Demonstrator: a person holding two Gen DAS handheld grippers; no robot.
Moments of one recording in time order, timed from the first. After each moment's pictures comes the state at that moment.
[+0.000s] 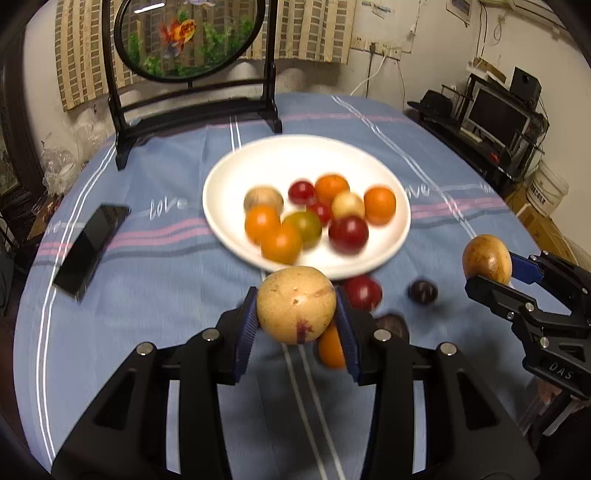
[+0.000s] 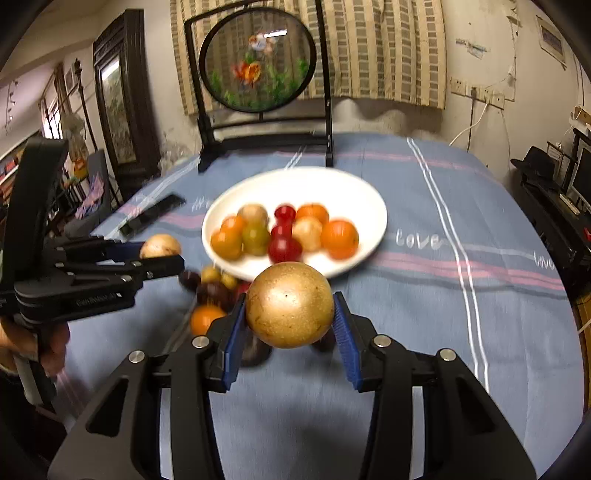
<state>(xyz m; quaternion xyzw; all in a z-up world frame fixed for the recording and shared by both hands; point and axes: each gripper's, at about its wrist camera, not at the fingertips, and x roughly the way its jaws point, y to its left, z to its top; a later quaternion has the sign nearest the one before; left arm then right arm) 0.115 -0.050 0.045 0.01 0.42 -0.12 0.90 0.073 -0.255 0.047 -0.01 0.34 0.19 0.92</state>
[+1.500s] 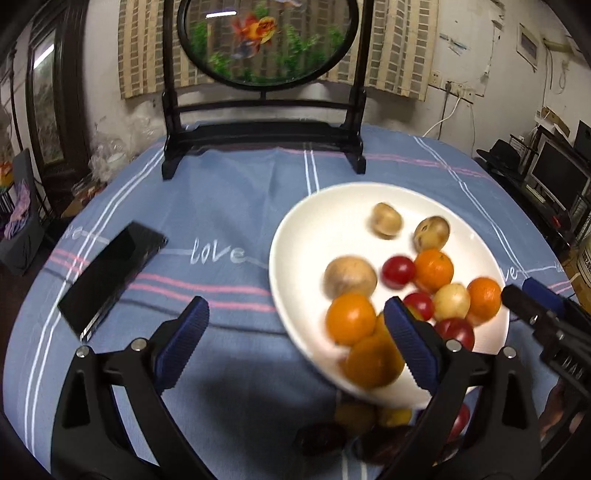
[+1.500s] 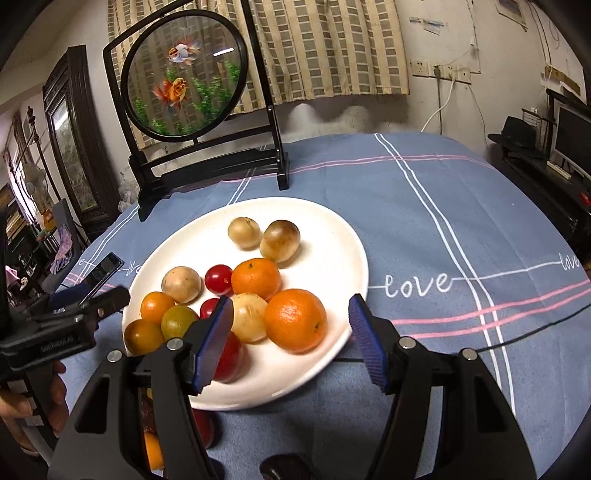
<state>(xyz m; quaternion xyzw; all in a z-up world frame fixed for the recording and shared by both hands) 0.200 -0.016 0.015 -0.04 0.38 0.00 0.93 0.182 -0.264 0.015 0.06 0.34 0.12 0.93</state>
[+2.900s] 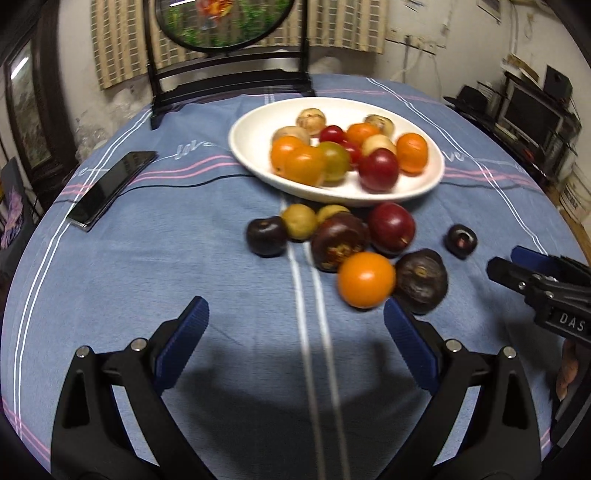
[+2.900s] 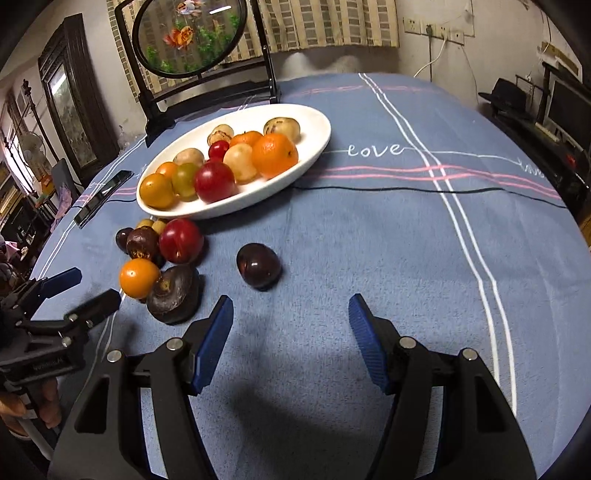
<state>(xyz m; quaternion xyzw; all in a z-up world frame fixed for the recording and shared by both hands) 0.071 -0.056 -0.016 0.02 0.42 -0.04 0.90 0.077 -0.290 -0.021 0.04 0.43 0.12 0.90</state>
